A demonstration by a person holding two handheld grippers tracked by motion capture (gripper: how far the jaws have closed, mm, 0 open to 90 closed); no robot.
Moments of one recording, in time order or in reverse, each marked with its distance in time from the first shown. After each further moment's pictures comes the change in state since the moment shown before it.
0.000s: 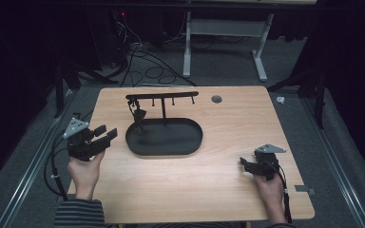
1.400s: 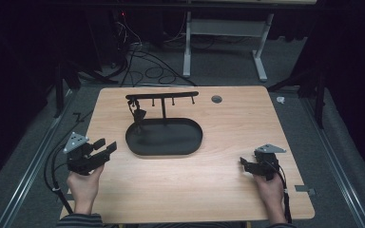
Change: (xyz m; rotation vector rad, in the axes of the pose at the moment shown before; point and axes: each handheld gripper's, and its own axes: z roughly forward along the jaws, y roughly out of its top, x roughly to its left) left arm -0.002 -0.036 -0.009 0.036 0.007 -0.023; right arm 0.000 0.000 0.000 0.000 0.001 0.001
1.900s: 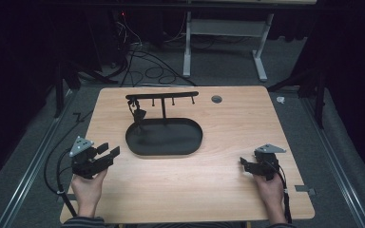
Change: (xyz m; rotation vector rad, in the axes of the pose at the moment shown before) left arm -0.004 -0.014 0.009 0.039 -0.001 0.002; right arm 0.000 0.000 0.000 0.000 -0.001 0.002
